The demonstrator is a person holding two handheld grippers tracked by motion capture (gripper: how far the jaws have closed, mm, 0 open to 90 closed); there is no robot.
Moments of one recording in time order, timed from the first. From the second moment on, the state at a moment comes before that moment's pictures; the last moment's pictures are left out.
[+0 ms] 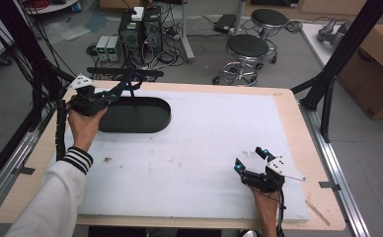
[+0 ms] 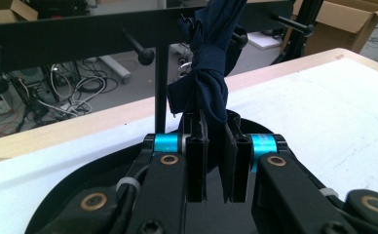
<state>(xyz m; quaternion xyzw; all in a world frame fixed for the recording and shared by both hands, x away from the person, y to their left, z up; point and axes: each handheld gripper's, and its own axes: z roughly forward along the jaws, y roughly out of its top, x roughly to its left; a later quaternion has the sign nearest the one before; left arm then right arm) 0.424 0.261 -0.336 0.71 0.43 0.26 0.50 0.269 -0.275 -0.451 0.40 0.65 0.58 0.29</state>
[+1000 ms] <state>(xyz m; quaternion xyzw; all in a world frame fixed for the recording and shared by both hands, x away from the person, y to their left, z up) 0.399 0.274 -0.338 0.72 0.39 0.25 0.52 0.269 -0.275 -0.451 0.39 0.65 0.58 0.30</state>
